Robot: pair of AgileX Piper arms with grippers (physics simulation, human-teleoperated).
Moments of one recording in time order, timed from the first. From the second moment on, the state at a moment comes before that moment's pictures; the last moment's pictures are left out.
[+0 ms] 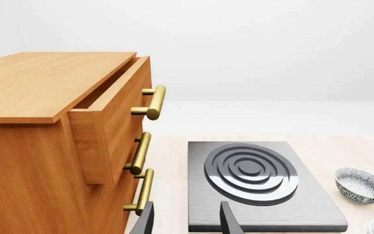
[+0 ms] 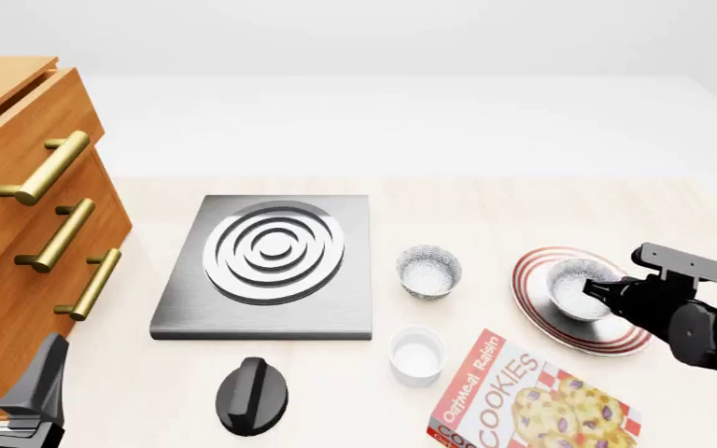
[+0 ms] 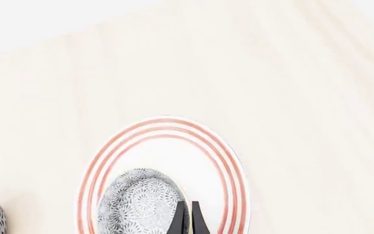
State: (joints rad) left arm 0.00 0.00 0.00 0.00 0.00; right arm -0.21 1.67 -0.55 -0.37 0.13
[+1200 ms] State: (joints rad) left arm 0.00 0.00 0.00 0.00 0.00; right arm -0.18 1.34 -0.57 -0.14 0.23
